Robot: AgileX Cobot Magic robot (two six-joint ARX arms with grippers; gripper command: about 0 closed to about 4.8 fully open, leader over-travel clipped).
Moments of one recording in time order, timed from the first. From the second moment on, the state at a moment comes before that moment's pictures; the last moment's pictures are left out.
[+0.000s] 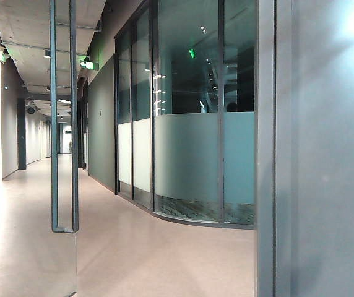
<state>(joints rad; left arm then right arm) -0.04 0.00 0.01 -0.12 -0.04 -0.12 0.18 0.49 0.64 -0.02 -0.05 0.16</state>
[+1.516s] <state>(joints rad) -0.04 0.00 0.01 -0.05 0.00 -0.06 0.18 0.49 0.64 -0.02 -0.05 0.16</state>
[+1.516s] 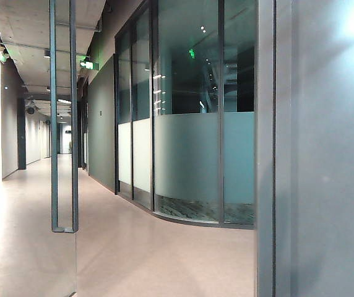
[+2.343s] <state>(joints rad) -0.04 0.00 0.01 -0.06 0.00 -0.06 -0.07 0.06 0.12 -0.14 0.02 0.18</state>
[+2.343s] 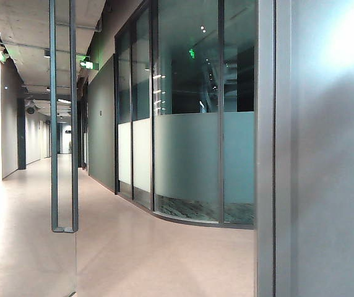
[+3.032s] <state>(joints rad) -0.04 0.00 0.01 -0.06 0.00 -0.06 -0.04 0.00 0.01 0.07 0.02 0.18</state>
